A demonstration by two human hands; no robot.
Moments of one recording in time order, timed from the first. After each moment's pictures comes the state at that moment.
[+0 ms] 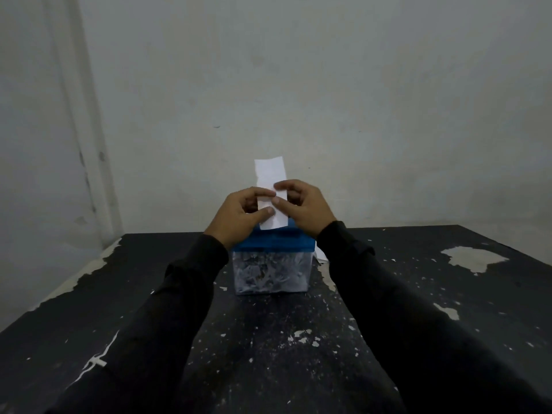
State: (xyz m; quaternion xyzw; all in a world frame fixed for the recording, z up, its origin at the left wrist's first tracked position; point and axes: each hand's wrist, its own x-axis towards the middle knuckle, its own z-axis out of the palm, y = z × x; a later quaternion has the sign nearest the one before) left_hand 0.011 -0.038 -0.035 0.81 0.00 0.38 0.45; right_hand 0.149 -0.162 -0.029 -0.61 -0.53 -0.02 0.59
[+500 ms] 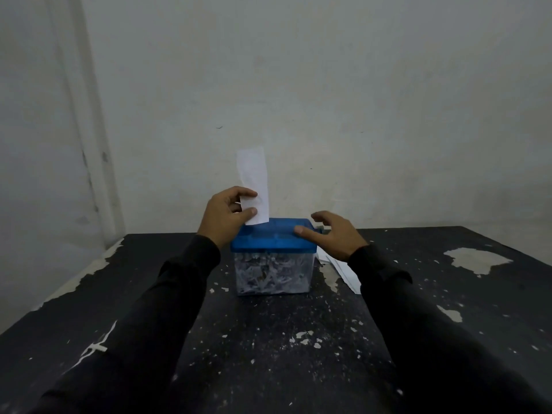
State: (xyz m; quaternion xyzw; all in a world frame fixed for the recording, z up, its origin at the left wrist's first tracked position) left_hand 0.011 -0.002 -0.047 0.79 0.07 0.44 0.43; right_hand 0.185 -0.210 -0.069 -0.79 -0.45 0.00 0.41
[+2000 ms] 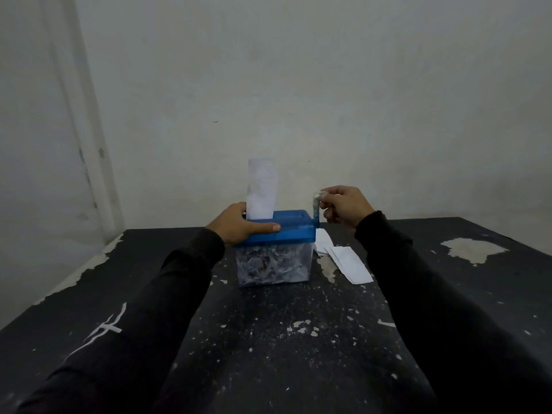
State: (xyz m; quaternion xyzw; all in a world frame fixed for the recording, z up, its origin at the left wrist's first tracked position) left_hand 0.018 -0.020 -0.051 0.86 0.13 0.23 0.44; right_hand 0.202 -0.209 -0.029 -0.66 -0.31 0.14 0.67
